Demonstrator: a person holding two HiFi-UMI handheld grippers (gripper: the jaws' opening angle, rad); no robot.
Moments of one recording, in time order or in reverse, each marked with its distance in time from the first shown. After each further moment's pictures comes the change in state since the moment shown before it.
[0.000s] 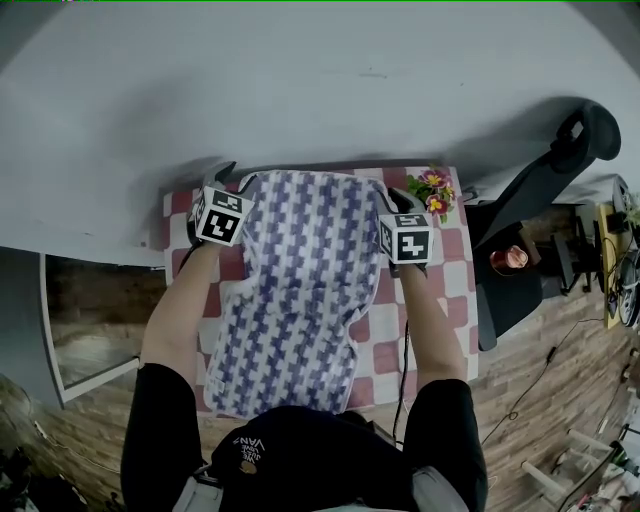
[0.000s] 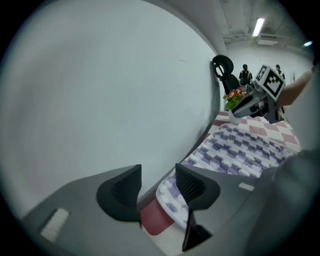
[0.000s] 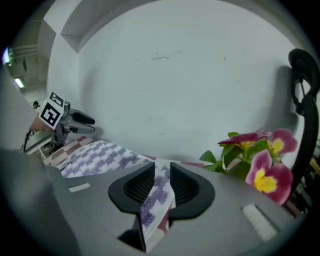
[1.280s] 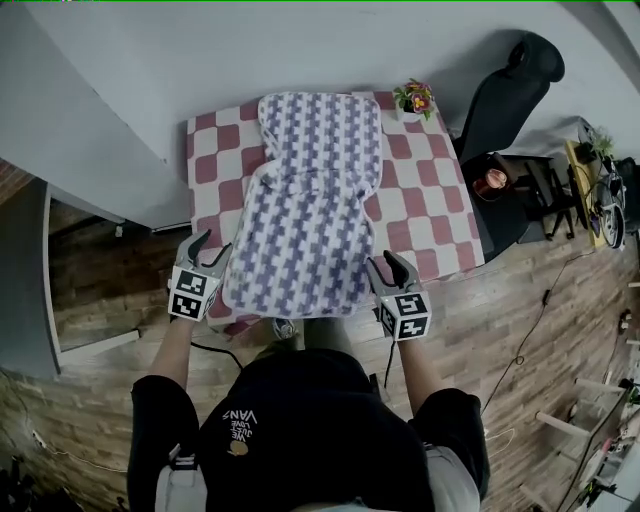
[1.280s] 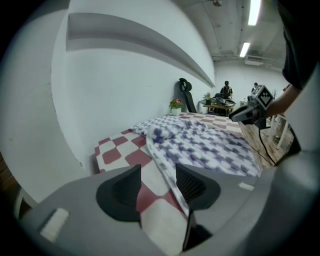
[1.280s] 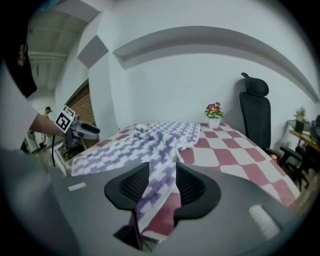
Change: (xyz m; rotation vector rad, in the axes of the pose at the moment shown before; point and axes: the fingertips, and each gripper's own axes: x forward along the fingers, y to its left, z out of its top) left arm -0.308 -0.122 -0.243 -0.070 -0.089 -0.161; right arm -0.294 0.201 -0.231 0.058 -0.105 0.052
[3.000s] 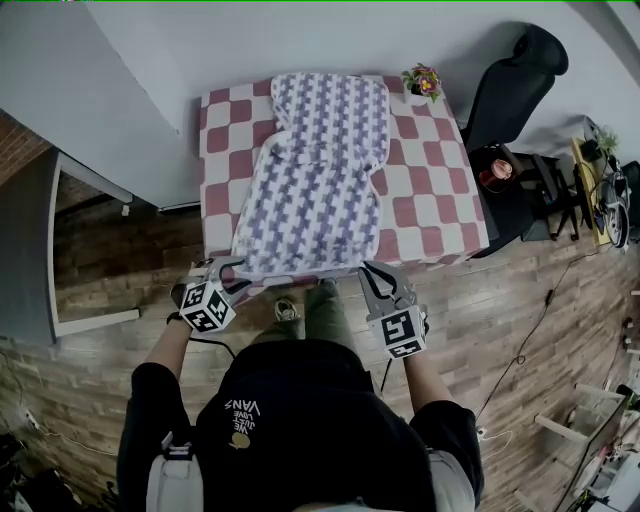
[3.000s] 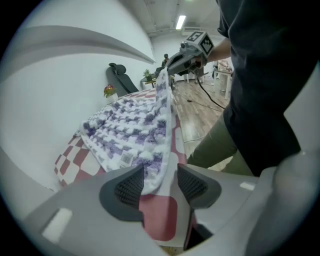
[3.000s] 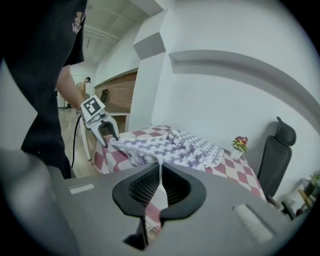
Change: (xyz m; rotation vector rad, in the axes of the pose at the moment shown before) left arm -0.055 -0.140 -0.093 0.558 0.191 -0.385; right arm -0.070 0.090 -0.008 -0.452 -0.043 0.160
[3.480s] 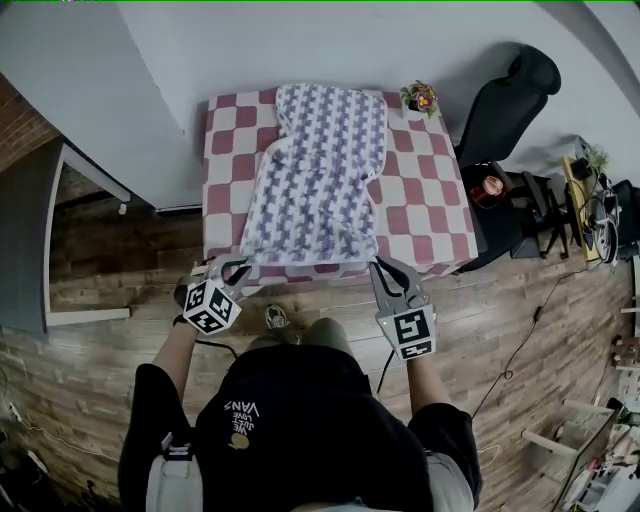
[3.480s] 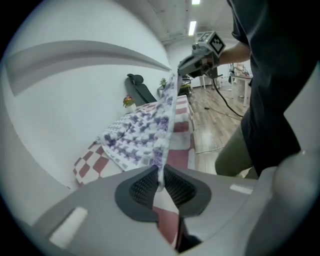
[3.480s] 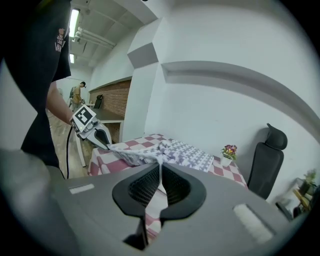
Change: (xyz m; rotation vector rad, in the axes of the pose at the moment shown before) left arm -0.022 0.022 0.040 -0.095 -0.076 0.186; right arm -0.034 -0.034 0.043 0.039 -0.070 -0.060
